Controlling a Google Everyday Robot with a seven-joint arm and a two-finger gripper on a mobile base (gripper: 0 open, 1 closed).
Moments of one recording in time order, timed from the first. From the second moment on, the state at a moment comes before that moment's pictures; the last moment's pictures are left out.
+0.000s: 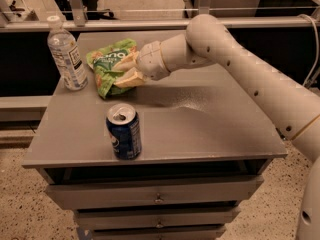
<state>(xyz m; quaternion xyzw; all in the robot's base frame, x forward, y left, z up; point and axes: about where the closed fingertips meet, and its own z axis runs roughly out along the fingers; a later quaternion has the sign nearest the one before) 0.642 0.094 0.864 -0.70 0.48 0.24 0.48</state>
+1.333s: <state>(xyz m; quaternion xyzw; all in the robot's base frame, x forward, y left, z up) 0.642 0.105 0.867 -0.69 0.48 0.24 0.48</state>
